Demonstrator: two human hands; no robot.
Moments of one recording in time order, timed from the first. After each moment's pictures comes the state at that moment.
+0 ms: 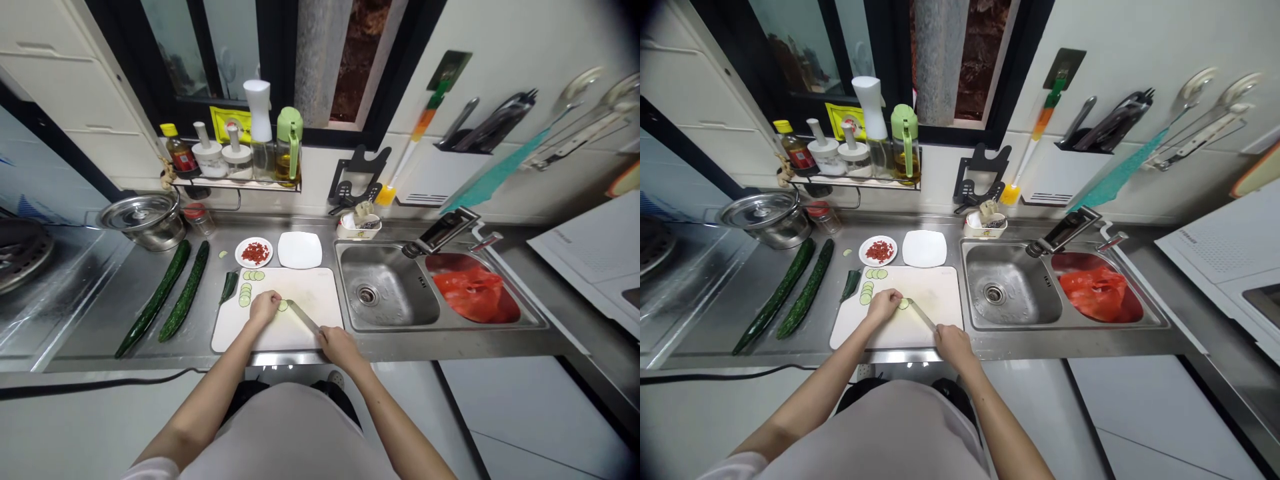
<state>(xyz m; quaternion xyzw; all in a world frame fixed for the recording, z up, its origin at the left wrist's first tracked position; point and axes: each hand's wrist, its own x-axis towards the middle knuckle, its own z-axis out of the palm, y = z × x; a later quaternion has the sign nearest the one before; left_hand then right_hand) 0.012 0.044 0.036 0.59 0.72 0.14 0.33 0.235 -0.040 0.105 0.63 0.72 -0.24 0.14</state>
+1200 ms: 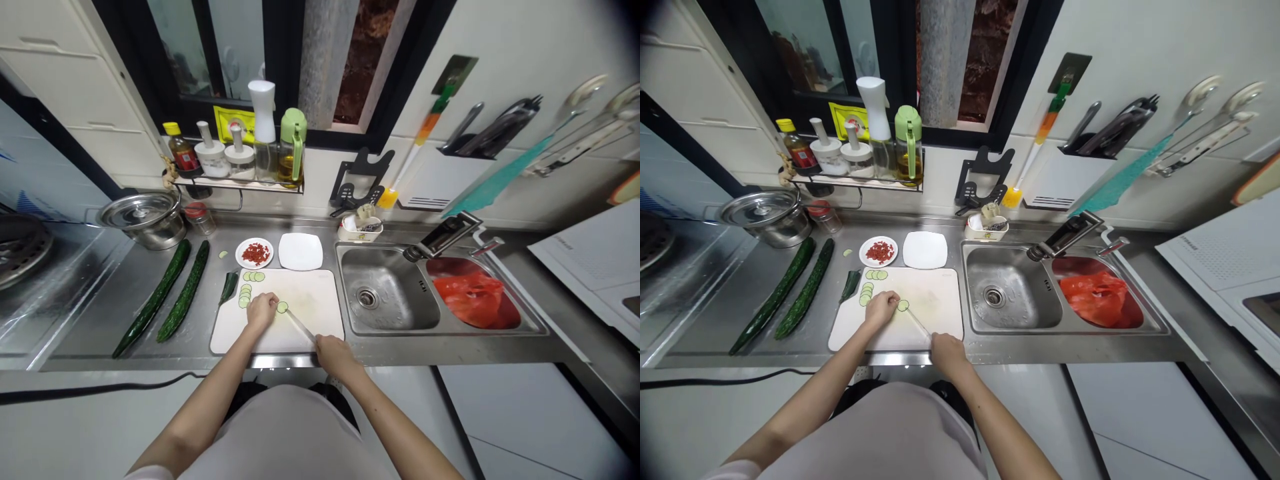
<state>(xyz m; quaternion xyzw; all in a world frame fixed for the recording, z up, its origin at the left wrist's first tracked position) 0.010 0.038 0.036 0.62 0.73 0.09 0.26 0.219 -0.044 0.113 0.61 0.73 -0.25 0.19</state>
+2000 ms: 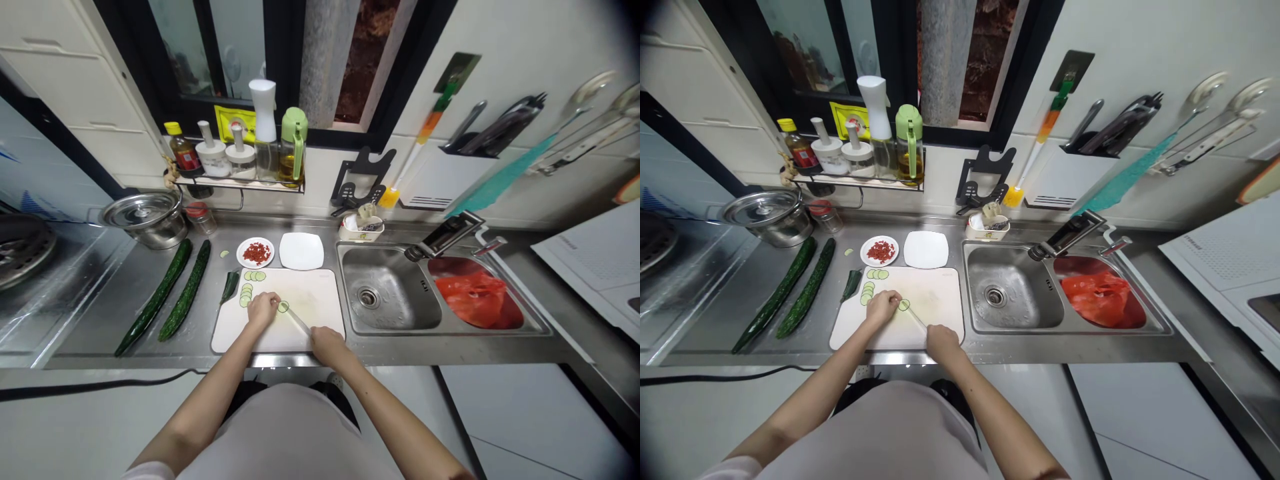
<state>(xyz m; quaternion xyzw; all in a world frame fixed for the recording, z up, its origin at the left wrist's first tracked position) 0.009 0.039 0.041 0.62 0.73 0.08 0.26 0.206 -0.026 0.111 0.59 0.74 -0.25 0.19</state>
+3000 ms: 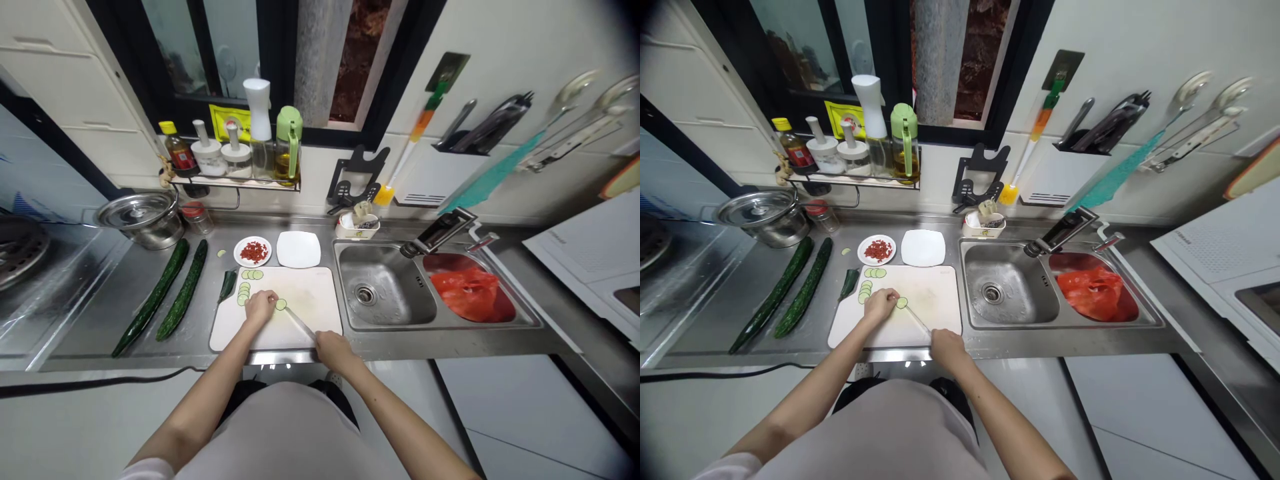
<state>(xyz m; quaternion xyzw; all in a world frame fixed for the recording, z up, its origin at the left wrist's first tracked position) 0.011 0.042 0.042 0.62 0.74 0.06 0.27 0.223 -0.043 0.114 0.61 0.72 -0.26 0.20</state>
